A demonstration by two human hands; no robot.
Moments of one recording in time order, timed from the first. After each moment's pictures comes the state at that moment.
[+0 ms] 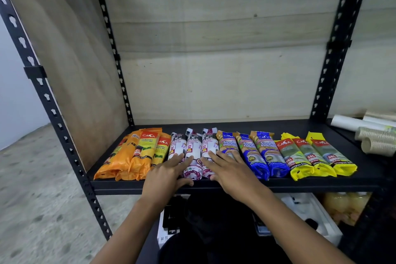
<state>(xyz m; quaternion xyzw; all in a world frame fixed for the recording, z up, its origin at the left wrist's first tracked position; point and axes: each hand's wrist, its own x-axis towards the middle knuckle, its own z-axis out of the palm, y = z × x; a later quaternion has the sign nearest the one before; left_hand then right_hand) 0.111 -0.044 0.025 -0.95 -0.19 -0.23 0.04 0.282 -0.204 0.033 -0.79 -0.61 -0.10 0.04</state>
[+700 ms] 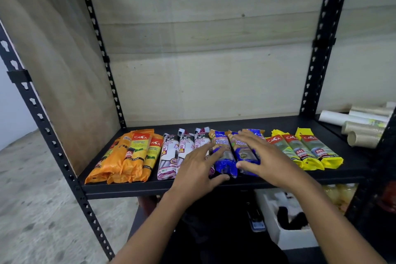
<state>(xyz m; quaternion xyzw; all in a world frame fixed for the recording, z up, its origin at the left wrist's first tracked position) 0.172 -0.110 0.045 -0.96 -0.07 -0.27 -0.04 0.315 -0.298 0.091 -0.80 -0.53 0.00 0.29</state>
